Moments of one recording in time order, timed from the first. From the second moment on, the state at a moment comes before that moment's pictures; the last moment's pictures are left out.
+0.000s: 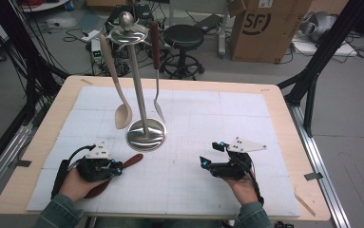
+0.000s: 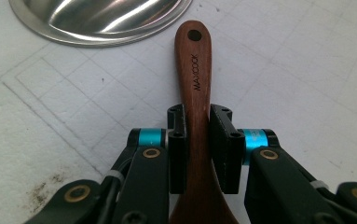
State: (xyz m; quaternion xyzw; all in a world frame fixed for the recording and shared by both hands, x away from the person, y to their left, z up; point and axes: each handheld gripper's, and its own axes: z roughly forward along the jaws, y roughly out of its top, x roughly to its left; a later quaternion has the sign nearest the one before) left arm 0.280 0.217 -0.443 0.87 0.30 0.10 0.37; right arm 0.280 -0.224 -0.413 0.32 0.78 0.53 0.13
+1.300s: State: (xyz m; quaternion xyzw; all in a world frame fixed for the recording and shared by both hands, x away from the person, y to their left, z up) left arm 0.281 0.211 -0.439 0.87 0.30 0.10 0.37; right arm 0.279 -0.206 -0.416 0.31 0.79 0.52 0.12
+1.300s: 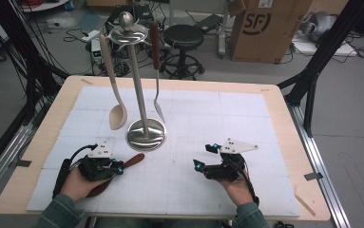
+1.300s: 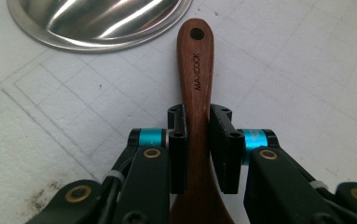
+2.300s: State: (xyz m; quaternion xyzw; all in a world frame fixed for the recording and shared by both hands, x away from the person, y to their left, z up) left arm 0.274 0.198 -0.423 0.86 0.28 0.09 0.41; right arm 0.287 -0.144 -0.420 0.28 0.81 0.52 0.06
